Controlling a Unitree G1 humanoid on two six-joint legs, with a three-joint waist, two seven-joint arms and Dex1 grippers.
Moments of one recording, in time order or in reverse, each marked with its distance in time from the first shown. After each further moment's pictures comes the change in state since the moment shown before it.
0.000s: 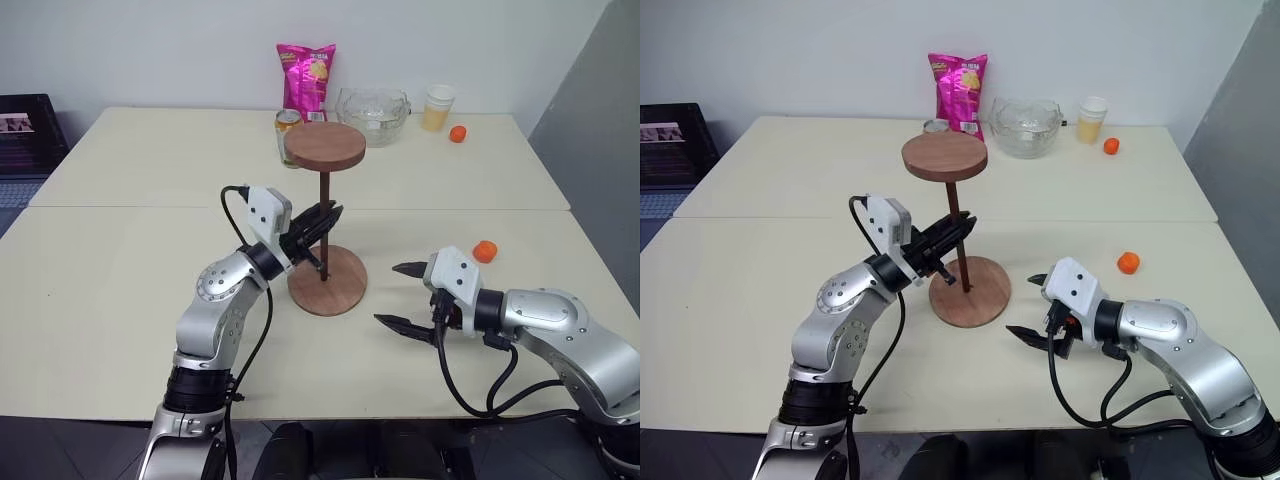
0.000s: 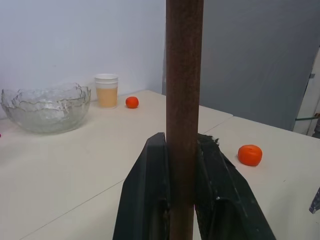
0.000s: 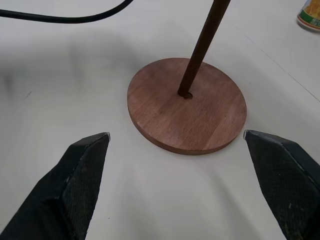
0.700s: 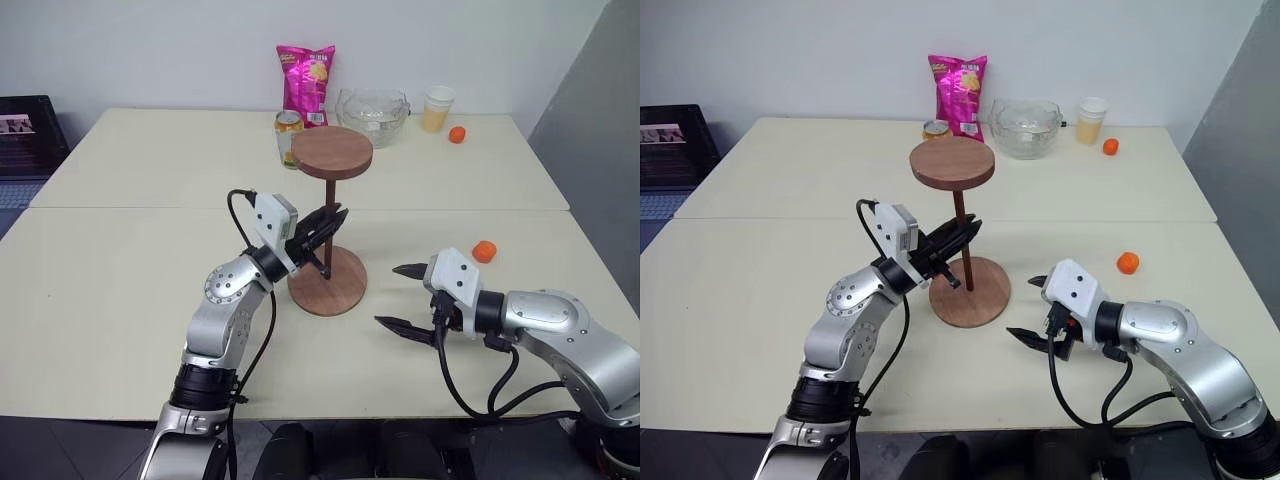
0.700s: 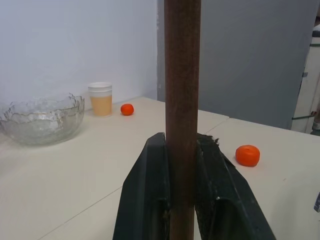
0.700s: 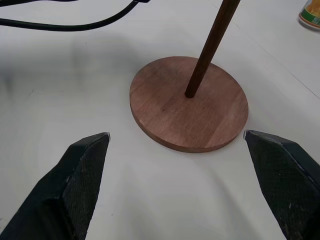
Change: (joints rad) left arm -0.001 -0.003 -0.031 0.093 0.024 -0.142 -0.024; right arm 0.006 -0.006 0.000 -0.011 0.003 0.011 -0.001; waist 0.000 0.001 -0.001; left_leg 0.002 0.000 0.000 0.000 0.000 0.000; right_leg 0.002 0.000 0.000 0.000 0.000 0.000
